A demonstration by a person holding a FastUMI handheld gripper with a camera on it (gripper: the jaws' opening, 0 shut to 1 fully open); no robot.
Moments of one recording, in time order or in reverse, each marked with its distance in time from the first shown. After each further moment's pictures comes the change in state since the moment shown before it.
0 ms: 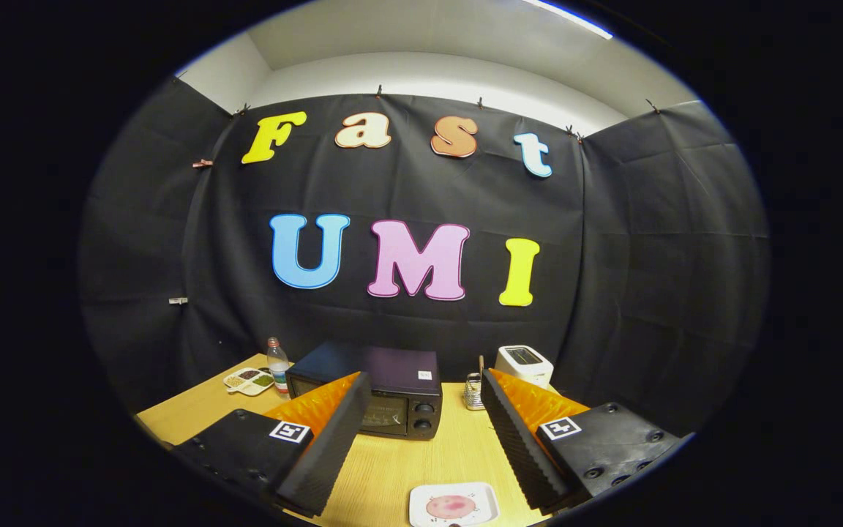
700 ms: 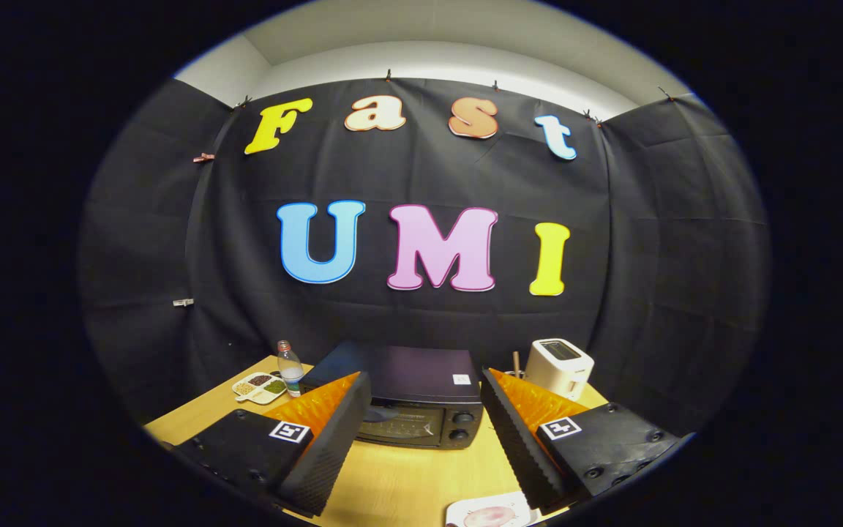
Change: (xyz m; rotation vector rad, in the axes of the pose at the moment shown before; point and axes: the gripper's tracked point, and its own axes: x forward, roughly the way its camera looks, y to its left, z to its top) arm 0.093 0.075 -0.029 0.038 0.065 0.079
